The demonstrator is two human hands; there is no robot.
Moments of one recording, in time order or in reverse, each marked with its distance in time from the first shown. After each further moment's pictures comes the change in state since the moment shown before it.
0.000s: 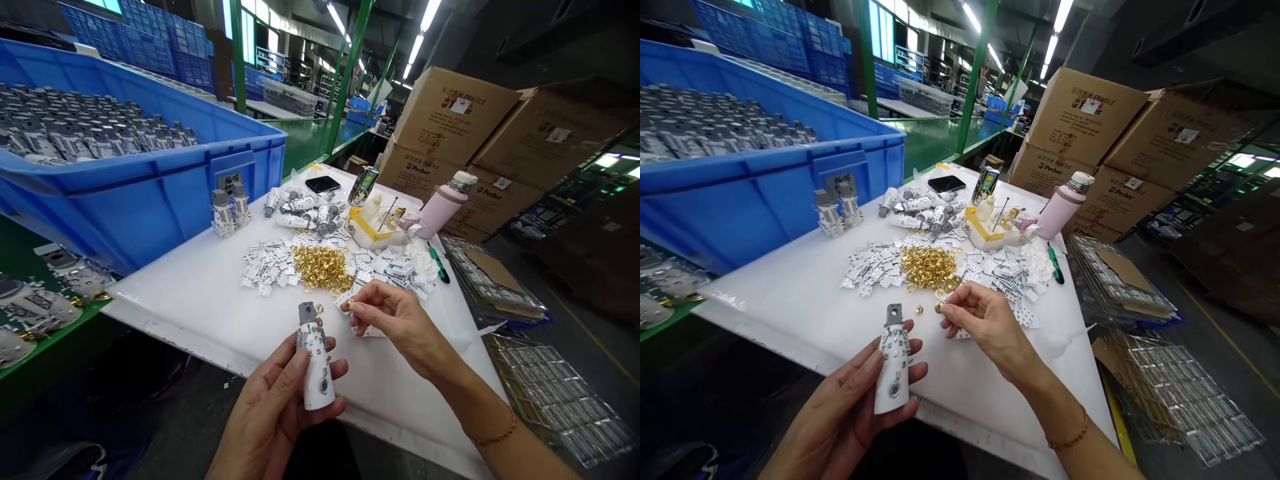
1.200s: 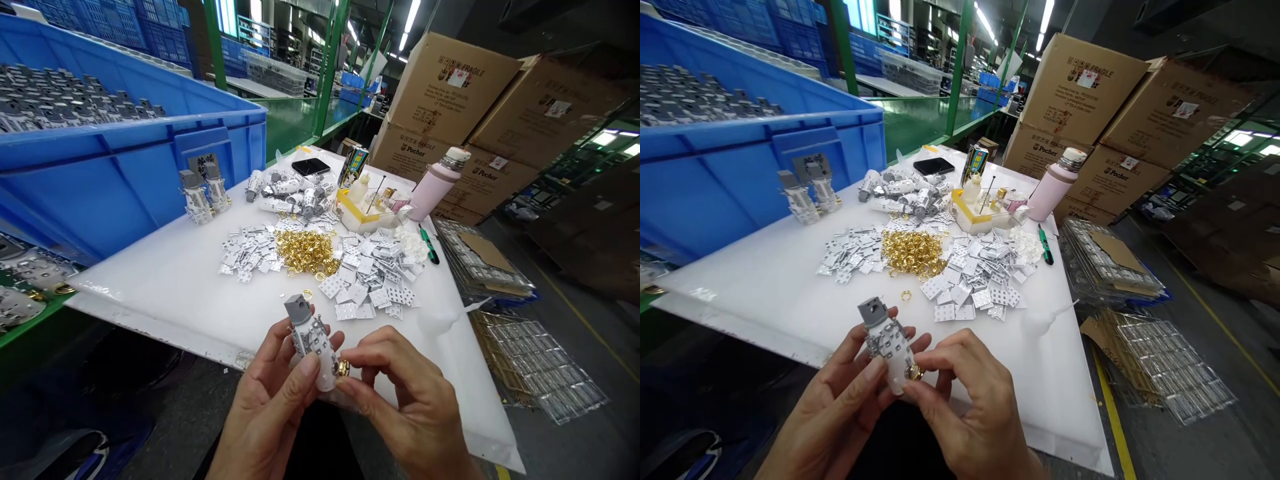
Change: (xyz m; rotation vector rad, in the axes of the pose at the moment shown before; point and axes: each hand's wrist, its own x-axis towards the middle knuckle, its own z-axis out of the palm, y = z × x) left_hand -0.004 -0.033 0.008 0.061 -0.059 0.108; right_hand -0.081 0.001 0.027 -0.200 0.235 -0.317
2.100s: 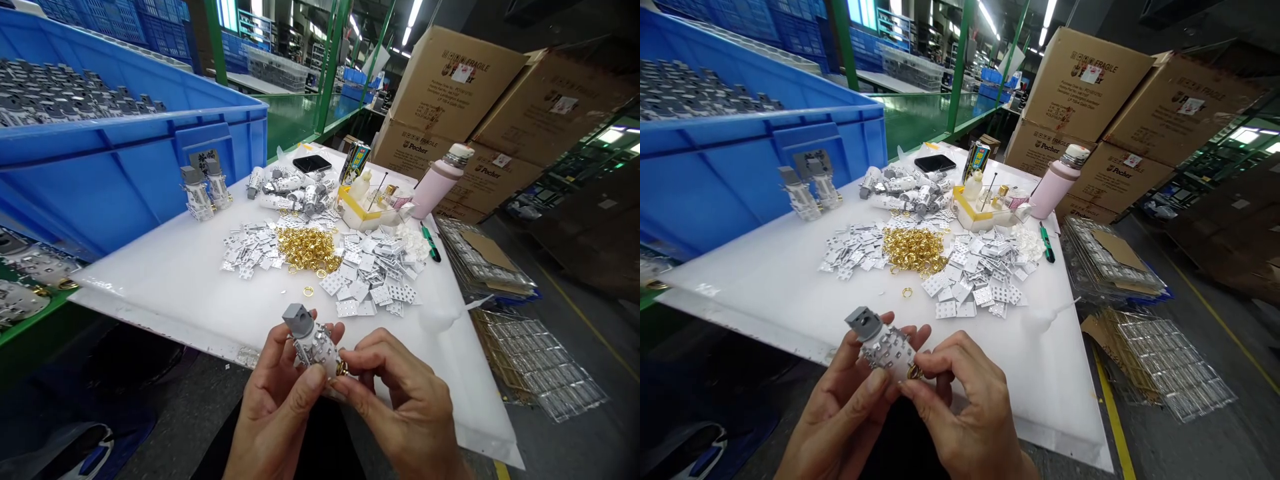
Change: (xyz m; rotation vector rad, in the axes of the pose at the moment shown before) left_hand -0.003 -0.016 -0.014 -0.076 0.064 -0.016; right_hand -0.006 0.001 0.009 0.012 0.038 0.034
